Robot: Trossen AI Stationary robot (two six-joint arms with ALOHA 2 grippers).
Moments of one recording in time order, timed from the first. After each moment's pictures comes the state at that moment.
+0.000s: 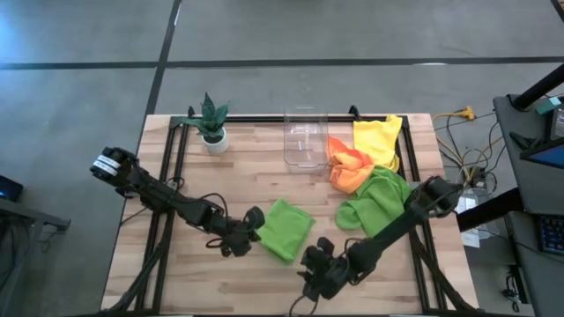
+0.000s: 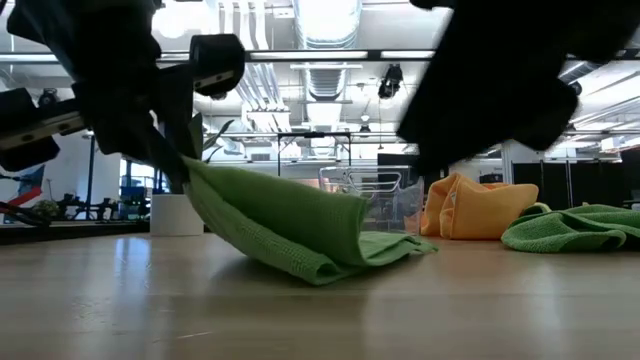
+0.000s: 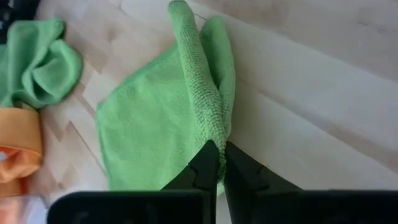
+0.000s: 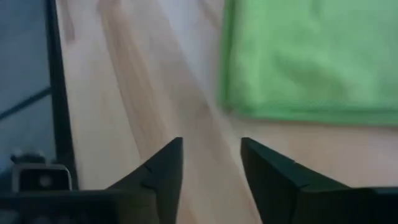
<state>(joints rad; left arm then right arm) -0.43 1.49 0.75 -0.07 -0.16 0.67 0.67 1.97 1.25 -0.23 0.45 0.99</state>
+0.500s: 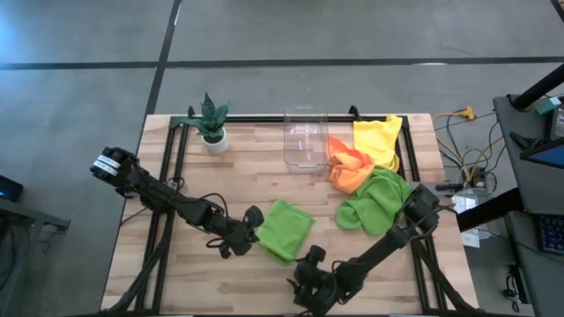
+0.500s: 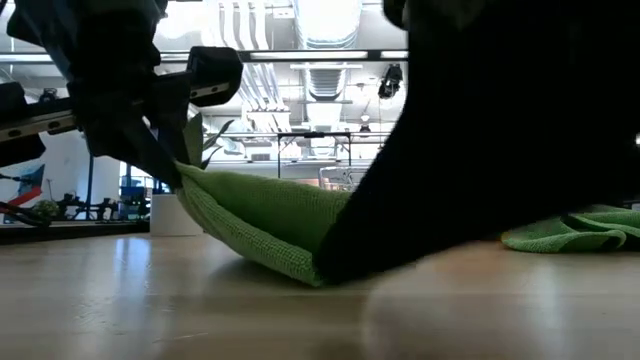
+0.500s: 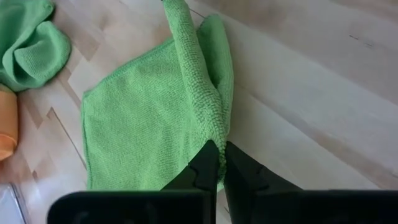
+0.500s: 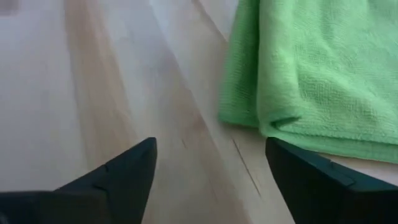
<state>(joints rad) -0.43 1.49 0.74 -0.07 -0.13 0.57 0.71 2.23 1.44 -0.26 0.72 0.86</state>
